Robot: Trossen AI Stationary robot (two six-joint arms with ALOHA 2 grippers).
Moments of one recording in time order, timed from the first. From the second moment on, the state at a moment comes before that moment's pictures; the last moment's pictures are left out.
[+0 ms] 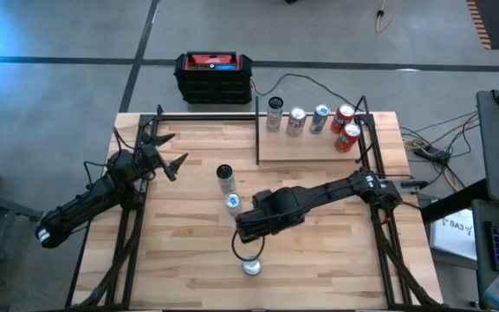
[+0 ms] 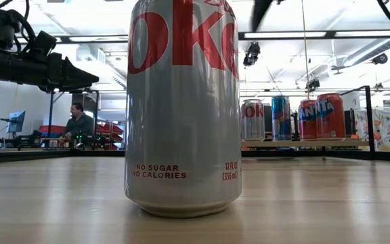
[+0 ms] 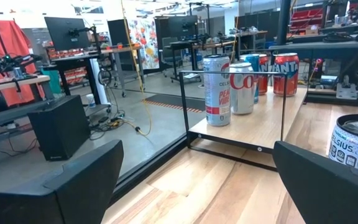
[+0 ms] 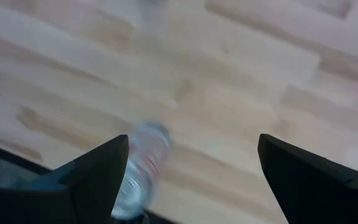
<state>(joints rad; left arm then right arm) 0.63 0.02 0.03 0.01 -0.02 0.12 0.31 2.19 2.36 -1.52 0.03 1.52</state>
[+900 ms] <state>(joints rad) 0.63 0.02 0.03 0.01 -0.02 0.12 0.14 2.31 2.35 -1.21 0.23 1.27</state>
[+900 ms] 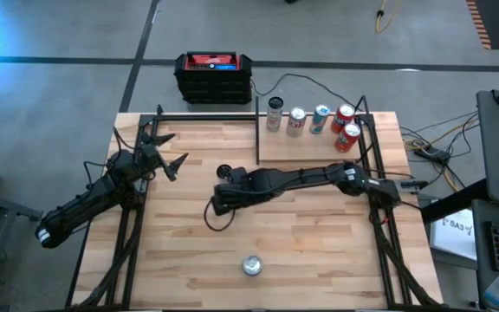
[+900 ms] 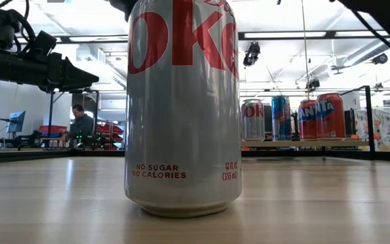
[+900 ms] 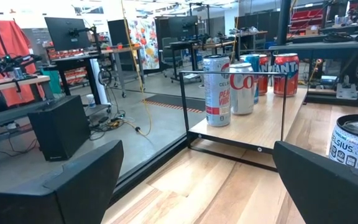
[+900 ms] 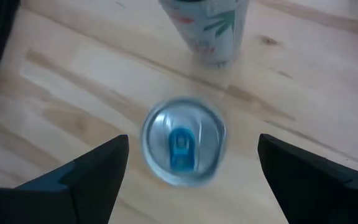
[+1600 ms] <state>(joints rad) 0.63 0.02 0.03 0.01 -0.02 0.12 0.11 2.34 2.35 -1.16 0.20 1.23</state>
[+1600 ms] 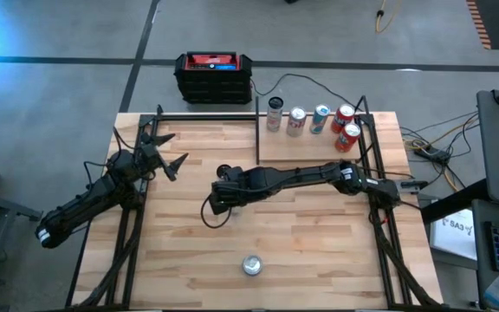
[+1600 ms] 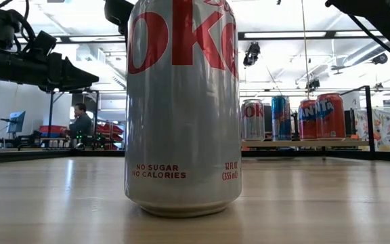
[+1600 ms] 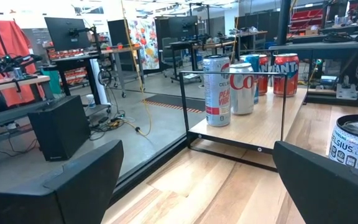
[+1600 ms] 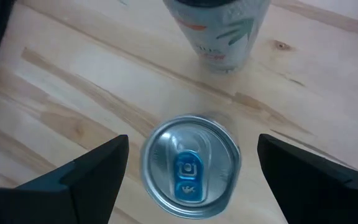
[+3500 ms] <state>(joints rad) 0.63 0.02 0.03 0.01 -0.02 0.12 0.11 2.30 2.34 -1.57 0.21 1.48</state>
